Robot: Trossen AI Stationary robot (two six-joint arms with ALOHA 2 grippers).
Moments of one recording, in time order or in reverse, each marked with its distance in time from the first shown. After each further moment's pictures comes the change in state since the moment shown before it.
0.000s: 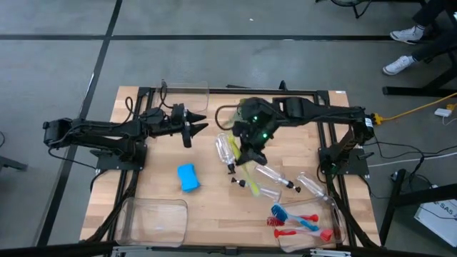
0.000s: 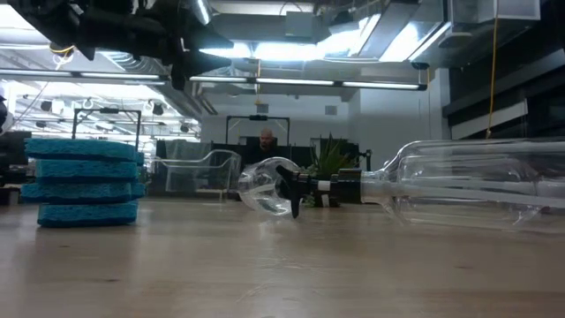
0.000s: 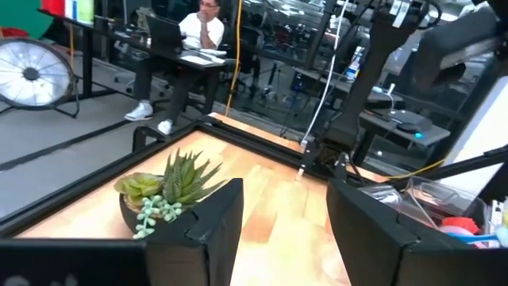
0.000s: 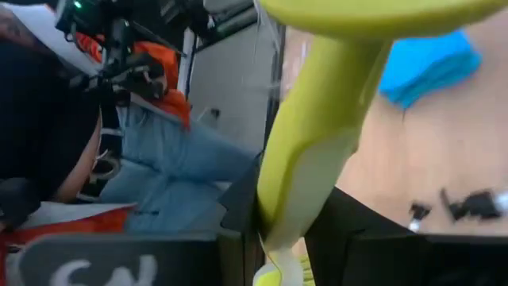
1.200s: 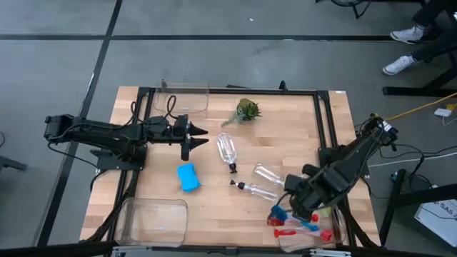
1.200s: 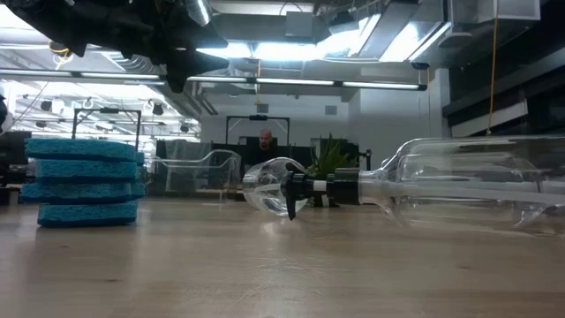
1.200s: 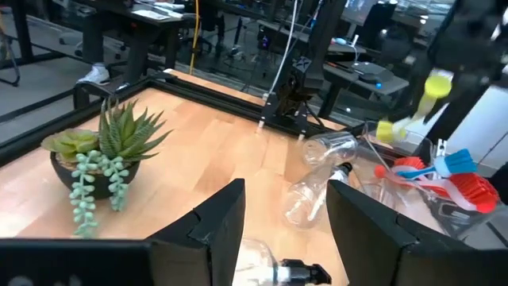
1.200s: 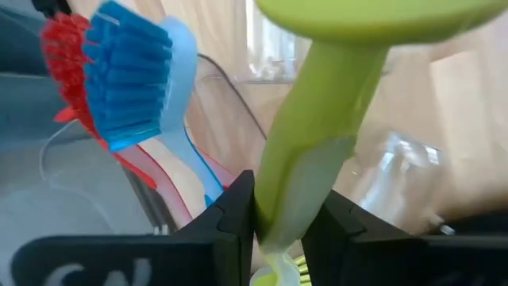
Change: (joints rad) left arm -0.139 0.002 0.000 -0.105 0.017 0.000; right arm 0.707 -0.175 -0.412 -0.415 0.669 0.687
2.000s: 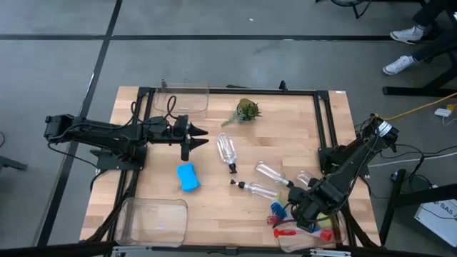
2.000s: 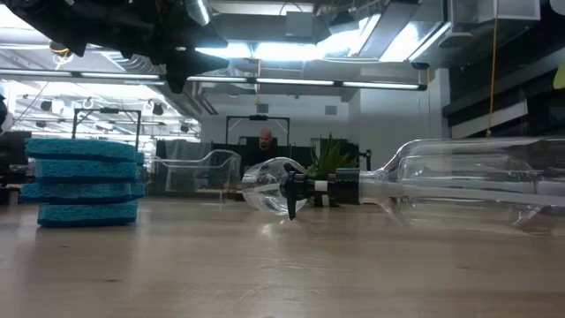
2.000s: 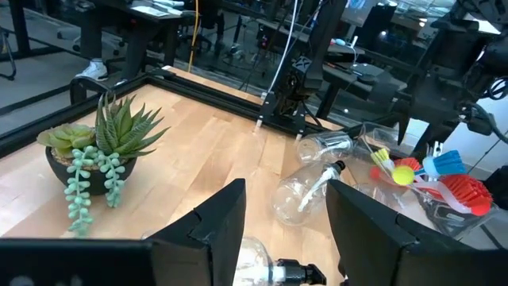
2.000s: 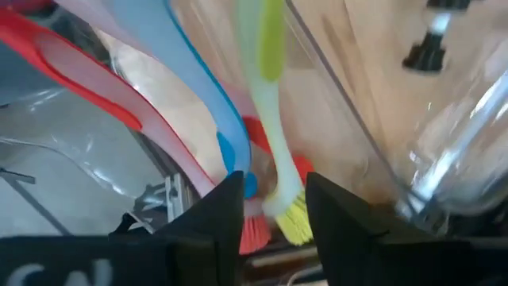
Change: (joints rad) left arm -0.003 0.000 0.000 0.000 0.000 -0.023; right arm 0.073 0.000 -0.223 0.180 -0.242 0.172
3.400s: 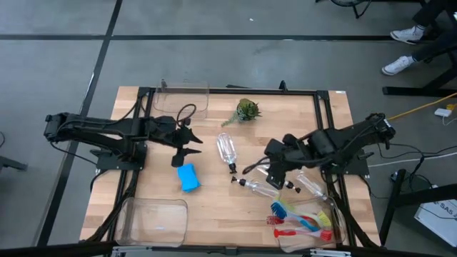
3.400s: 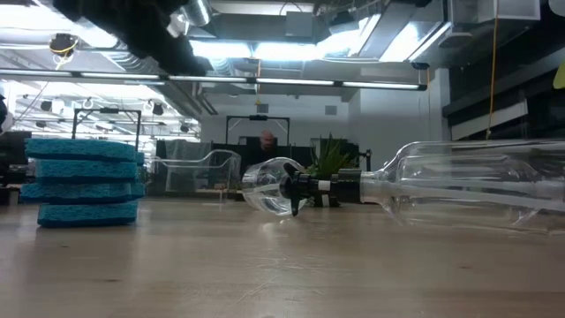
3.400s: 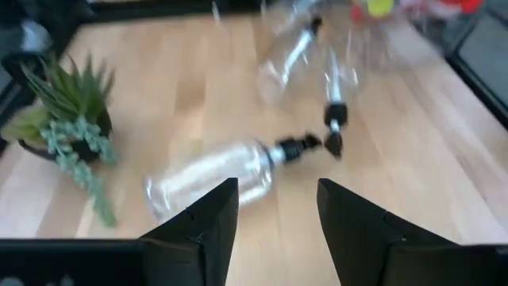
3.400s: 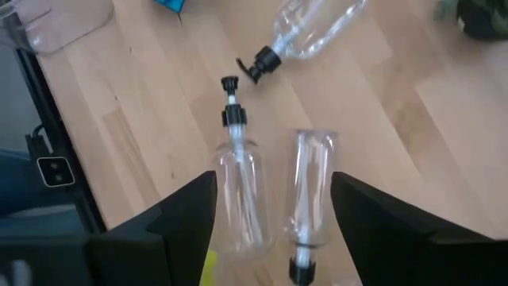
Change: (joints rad) left arm -0.040 -0.009 0.252 -0.694 0.094 0.426; right arm -0.426 -0.006 0.409 -0.121 0.421 -0.452
